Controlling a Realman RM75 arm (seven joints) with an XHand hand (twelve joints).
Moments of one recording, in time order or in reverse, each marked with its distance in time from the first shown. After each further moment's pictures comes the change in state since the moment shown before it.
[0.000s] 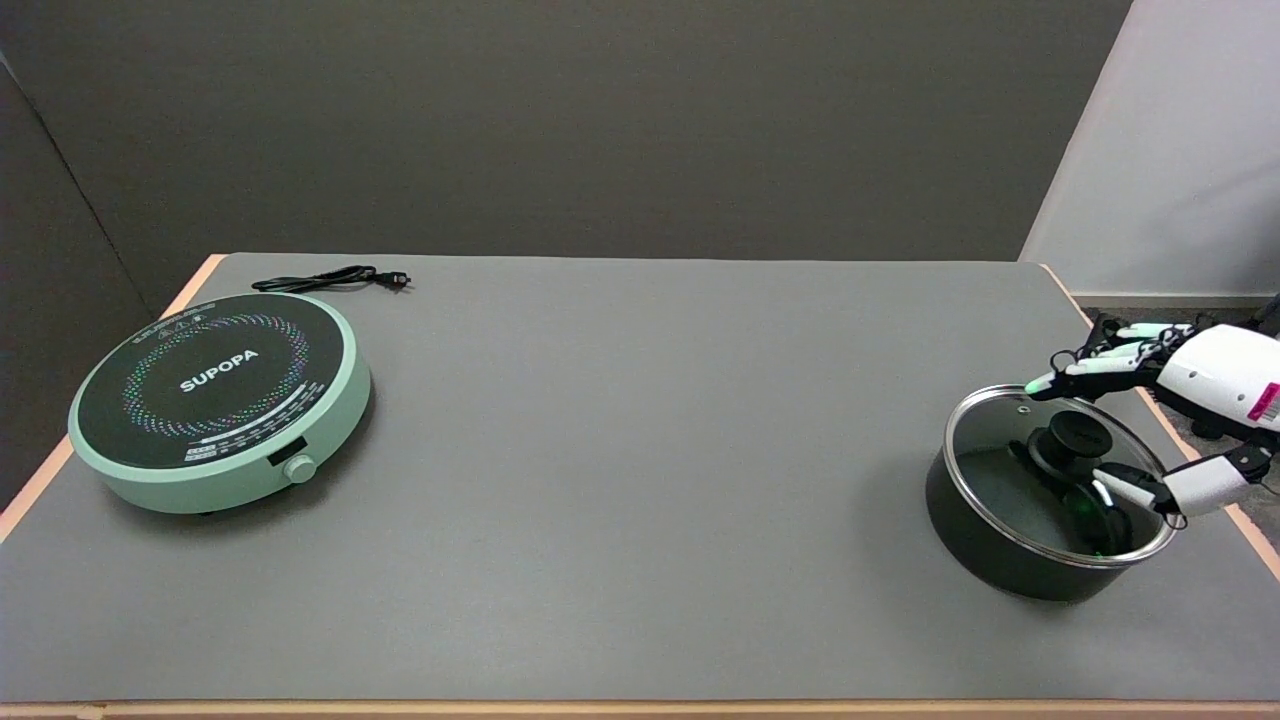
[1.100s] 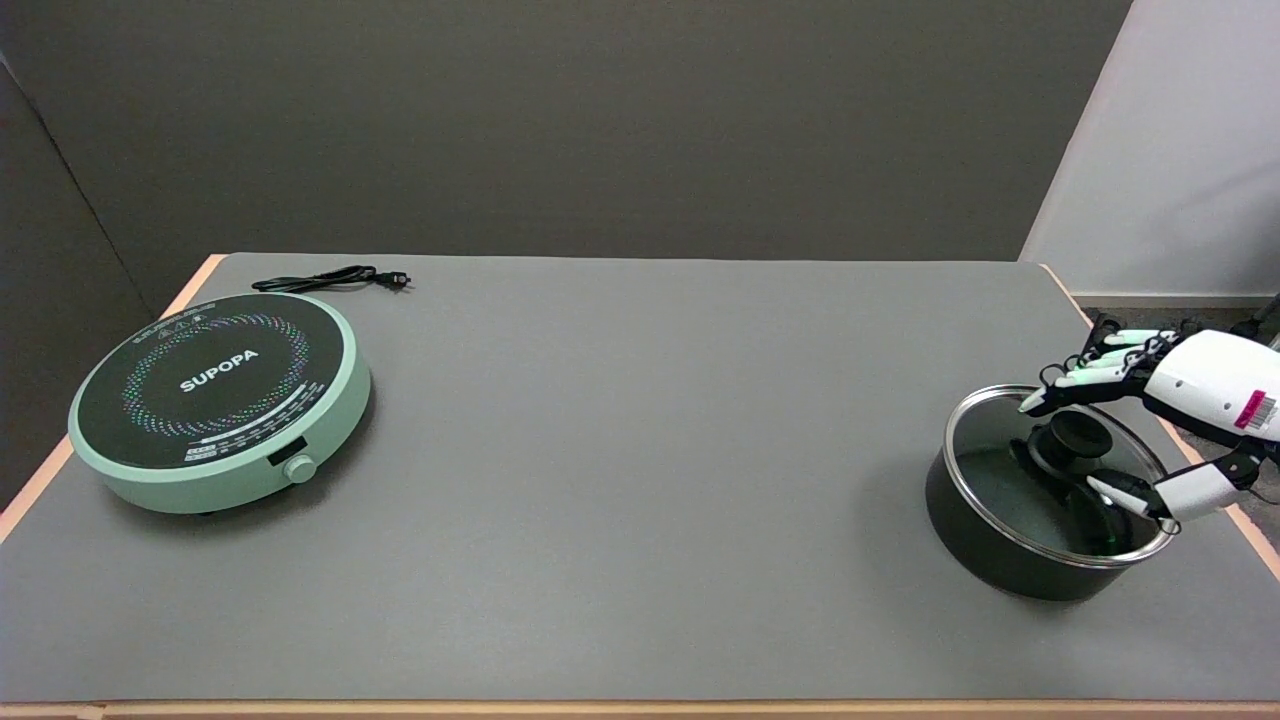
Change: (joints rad) arm 0.001 0.028 -0.029 0.013 0.000 0.018 -0.040
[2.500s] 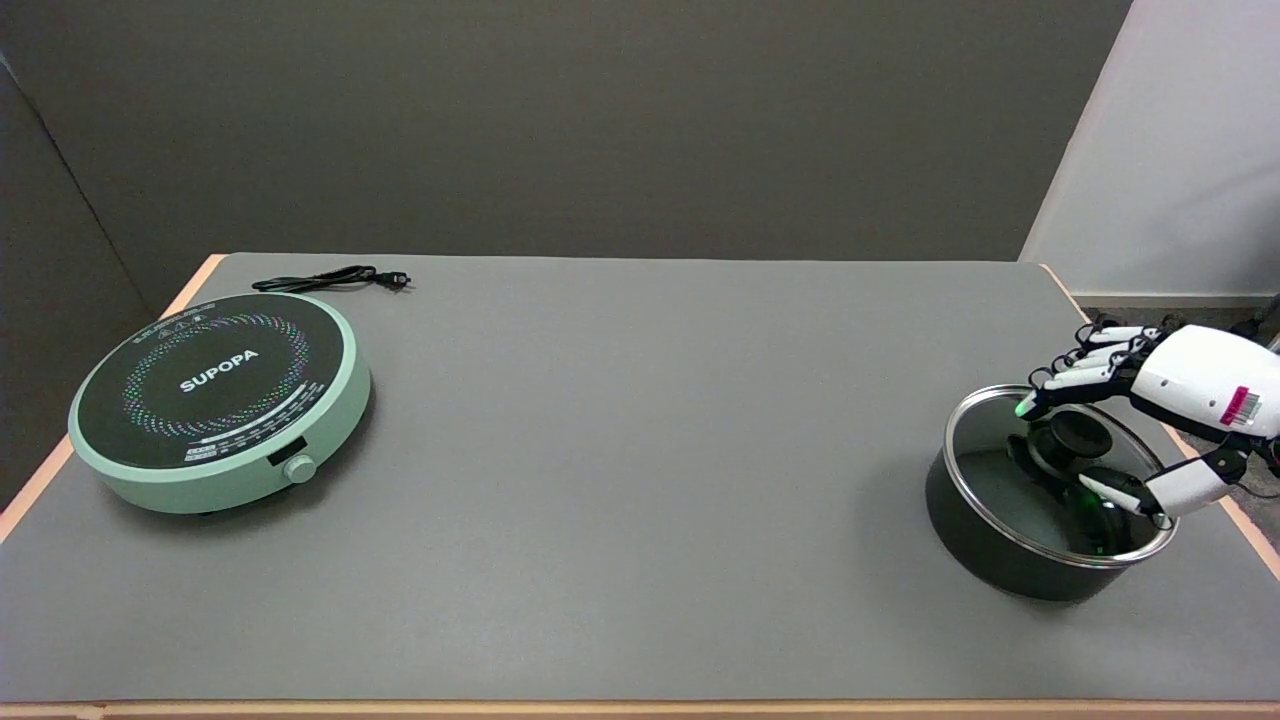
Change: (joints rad) arm 0.020 0.061 -0.040 0.061 0.000 0.039 -0.013
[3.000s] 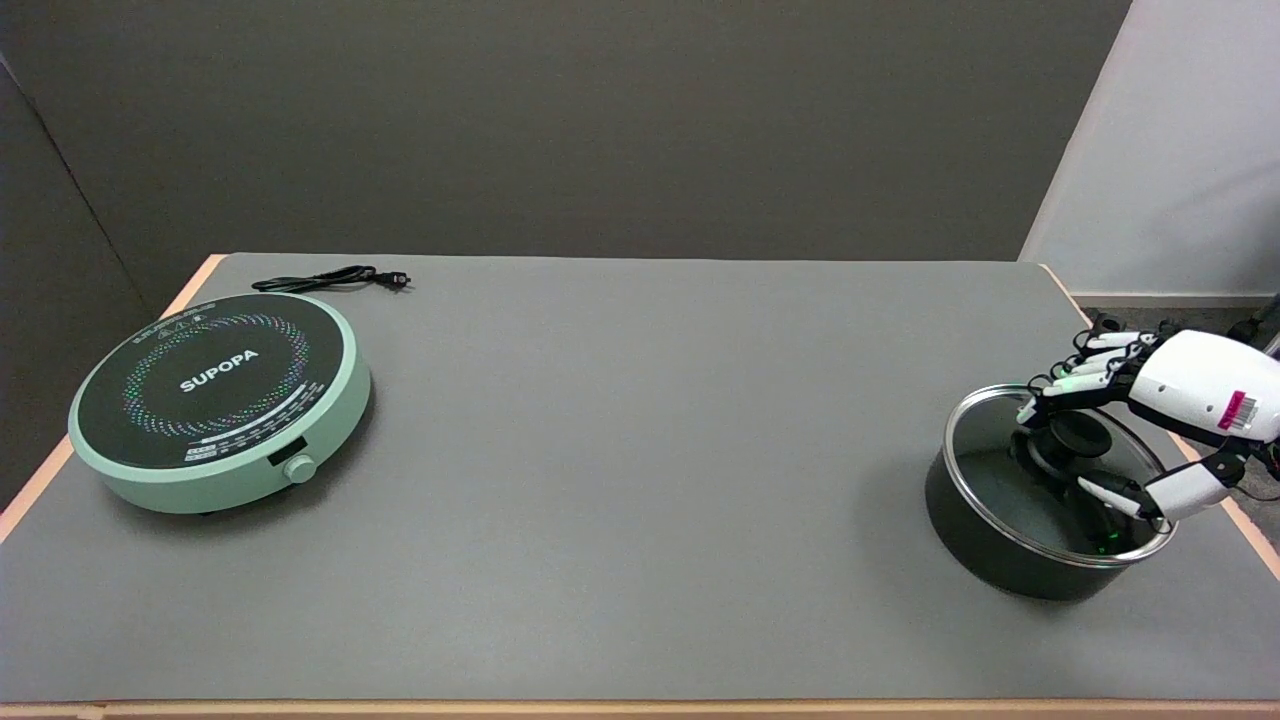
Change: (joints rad) arm 0.002 0.018 -0.022 0.022 0.001 0.007 0.000
